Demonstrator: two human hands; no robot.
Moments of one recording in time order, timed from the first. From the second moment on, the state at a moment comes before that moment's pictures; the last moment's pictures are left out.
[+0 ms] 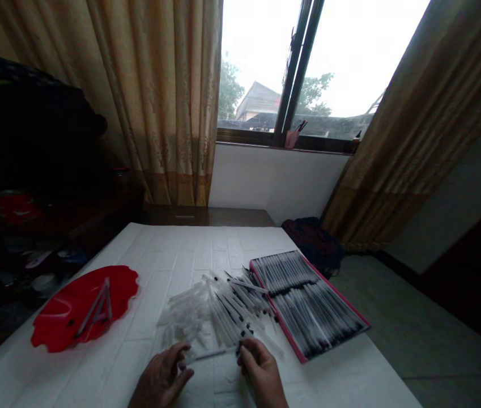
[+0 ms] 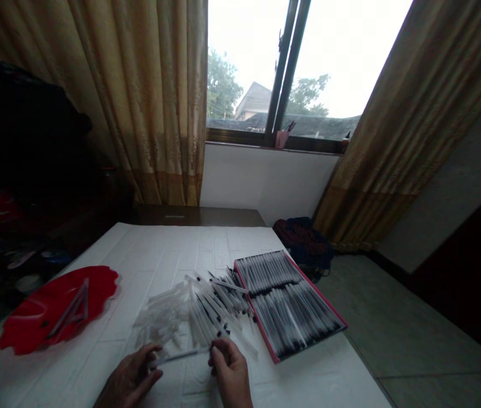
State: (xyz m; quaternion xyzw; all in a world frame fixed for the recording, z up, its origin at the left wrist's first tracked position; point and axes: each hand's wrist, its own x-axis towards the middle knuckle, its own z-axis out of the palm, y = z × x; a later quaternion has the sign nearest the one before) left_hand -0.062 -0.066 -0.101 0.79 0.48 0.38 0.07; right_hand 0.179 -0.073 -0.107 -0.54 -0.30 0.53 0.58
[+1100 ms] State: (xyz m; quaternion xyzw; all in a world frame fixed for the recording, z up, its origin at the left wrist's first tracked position) left_hand -0.064 -0.066 -0.108 0.78 0.49 0.37 0.07; right_hand 0.178 -0.074 -0.106 -0.53 -0.26 0.54 0.60
